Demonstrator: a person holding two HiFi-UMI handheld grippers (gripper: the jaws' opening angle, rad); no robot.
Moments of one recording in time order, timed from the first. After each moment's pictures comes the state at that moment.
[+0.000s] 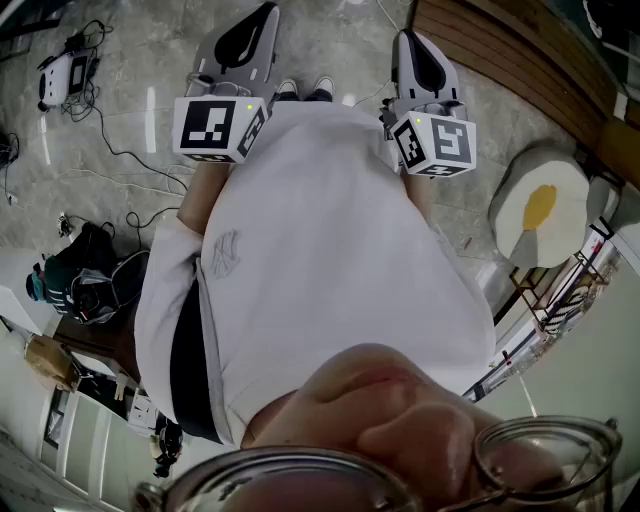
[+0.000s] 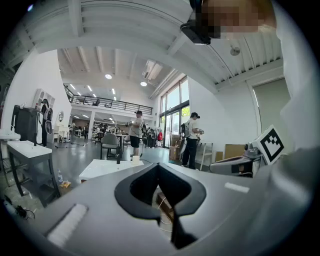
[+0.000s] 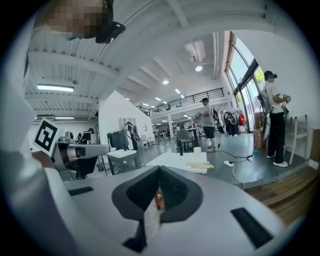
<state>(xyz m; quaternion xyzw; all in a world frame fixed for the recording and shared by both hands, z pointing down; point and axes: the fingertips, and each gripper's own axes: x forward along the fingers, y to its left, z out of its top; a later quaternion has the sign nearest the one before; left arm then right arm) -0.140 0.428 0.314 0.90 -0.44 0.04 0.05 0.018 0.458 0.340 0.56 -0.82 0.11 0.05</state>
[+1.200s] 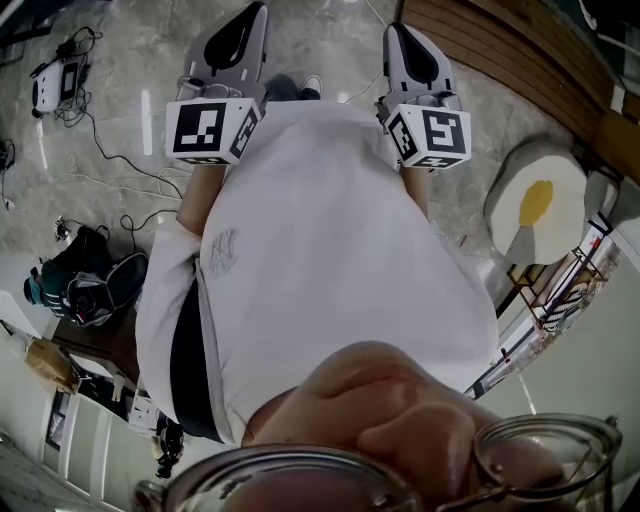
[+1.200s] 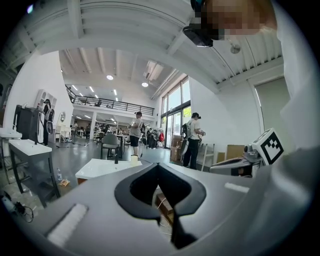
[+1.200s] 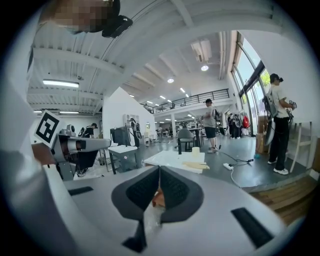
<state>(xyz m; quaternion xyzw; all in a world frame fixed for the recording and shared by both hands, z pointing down) -0.102 0.430 0.317 0.89 -0.45 0.04 0.05 0.055 0.456 0.350 0.54 -0.83 0.09 0.07</state>
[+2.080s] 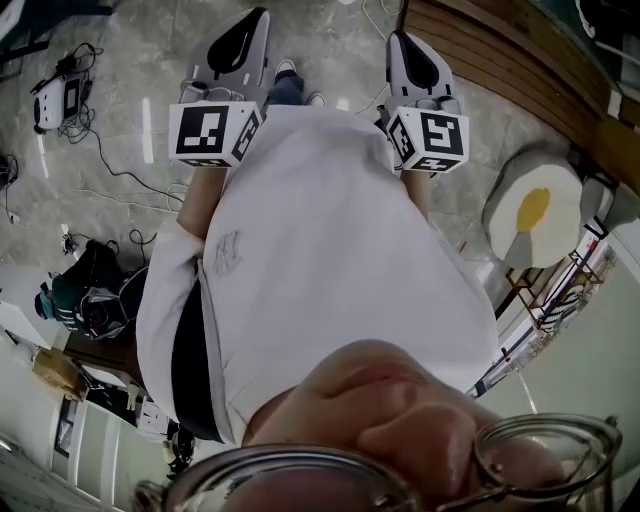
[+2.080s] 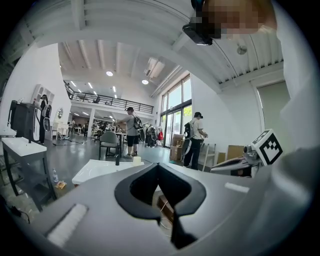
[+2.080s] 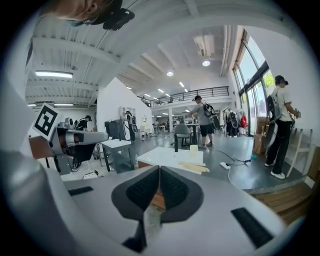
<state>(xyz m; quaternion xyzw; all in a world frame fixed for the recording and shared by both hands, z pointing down) -0.120 0.339 0.320 0.89 -0.44 0.04 0.06 0.043 0.370 0.359 0.56 -0.81 0.10 0.12</state>
